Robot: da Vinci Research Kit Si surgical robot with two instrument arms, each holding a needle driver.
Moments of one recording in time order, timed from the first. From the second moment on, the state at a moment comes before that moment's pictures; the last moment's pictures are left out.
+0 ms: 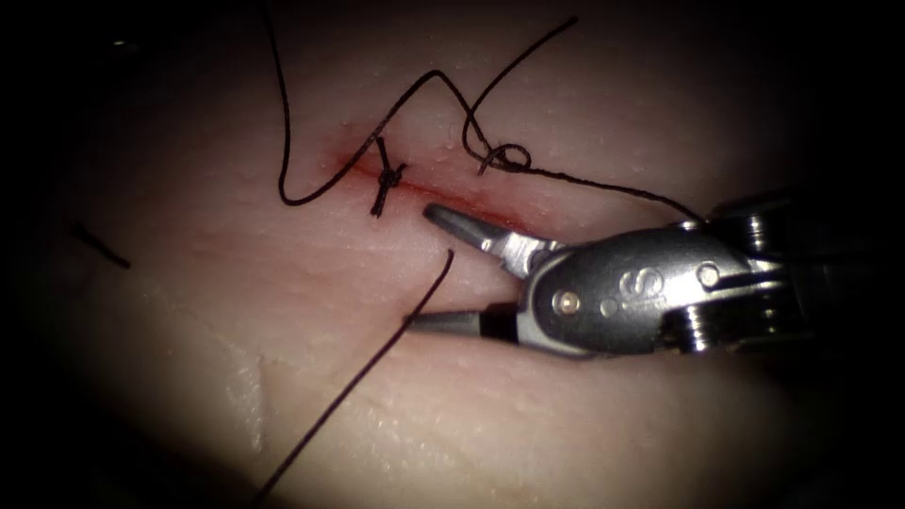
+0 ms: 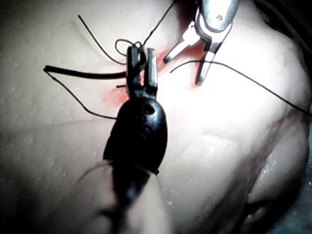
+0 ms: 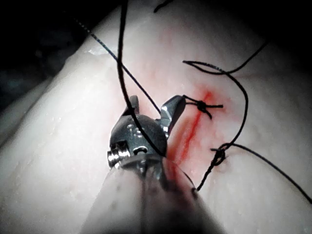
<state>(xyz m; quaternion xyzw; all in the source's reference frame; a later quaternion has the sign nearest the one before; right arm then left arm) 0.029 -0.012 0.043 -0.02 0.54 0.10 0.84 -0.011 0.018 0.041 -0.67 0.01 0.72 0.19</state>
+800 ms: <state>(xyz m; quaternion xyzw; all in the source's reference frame) 0.030 -0.020 0.036 0.02 0.58 0.05 0.81 -0.011 0.018 0.041 -0.67 0.01 0.72 0.19</state>
